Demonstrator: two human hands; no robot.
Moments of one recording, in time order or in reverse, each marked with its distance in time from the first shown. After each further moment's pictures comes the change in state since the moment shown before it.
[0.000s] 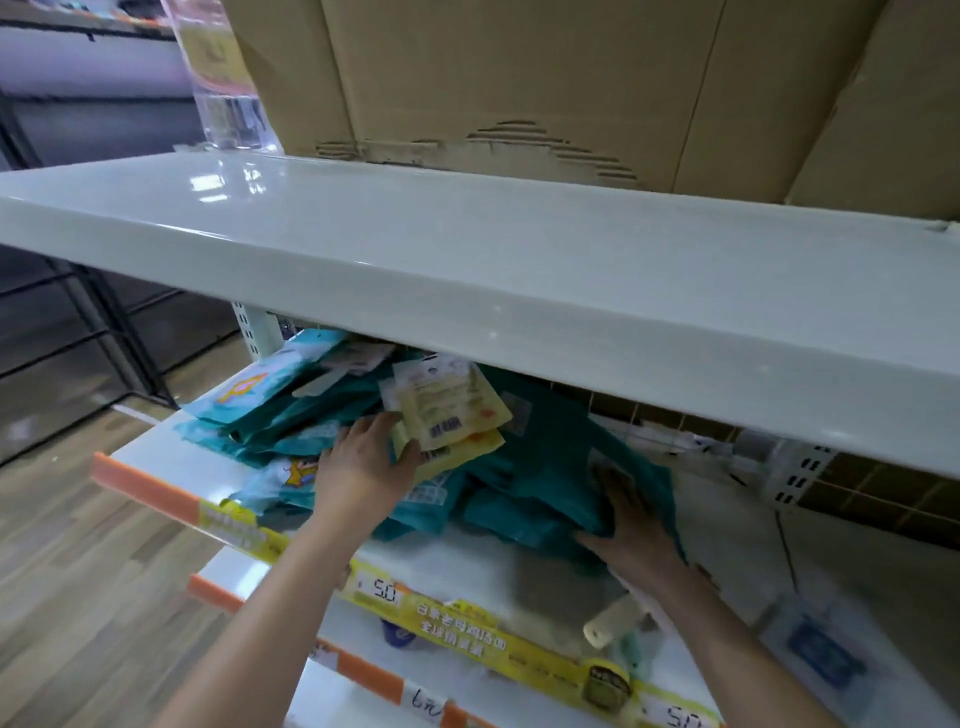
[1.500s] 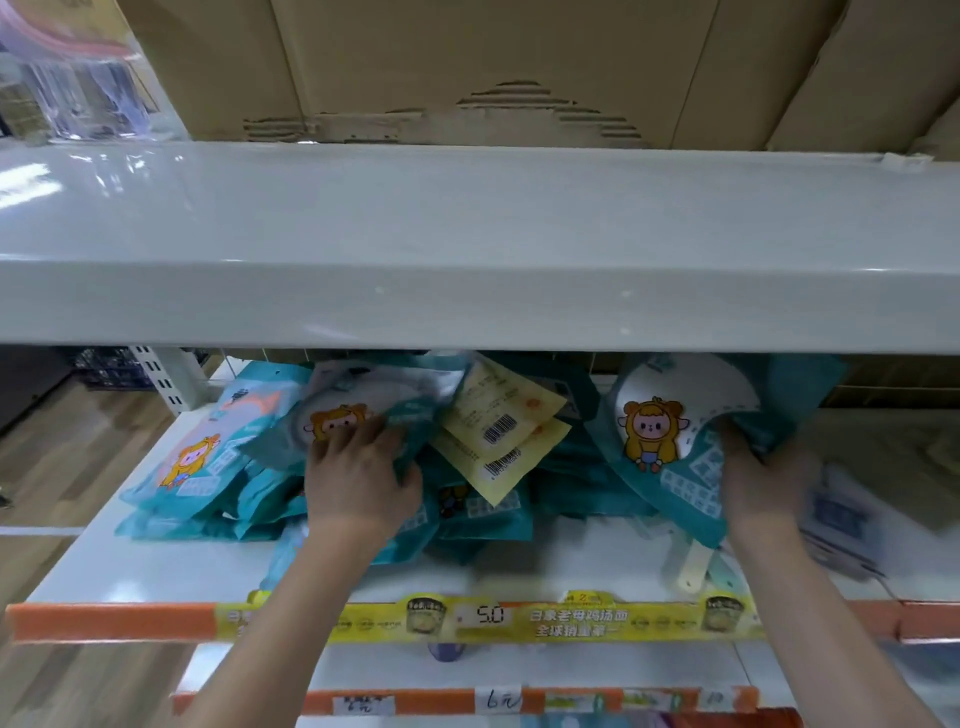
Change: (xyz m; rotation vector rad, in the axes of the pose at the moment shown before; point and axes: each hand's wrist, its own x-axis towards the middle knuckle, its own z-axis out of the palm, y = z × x) left_hand 0.075 -0.093 -0.012 0.159 -0.027 0.474; right_hand -0.070 -0.122 -0.035 0.860 1.103 0.432
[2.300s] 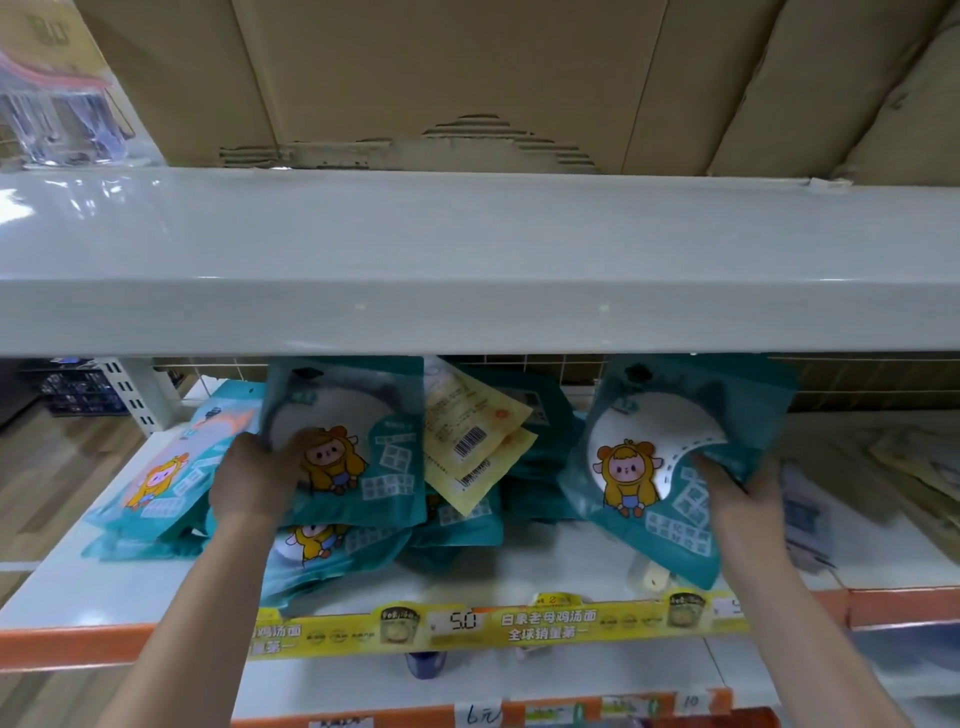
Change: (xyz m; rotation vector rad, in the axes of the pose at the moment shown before) left_hand 0.024 -0.052 -0.009 -0.579 0.022 -0.678; right_hand -0.014 0.011 -0.041 0.054 -0.171 0.034
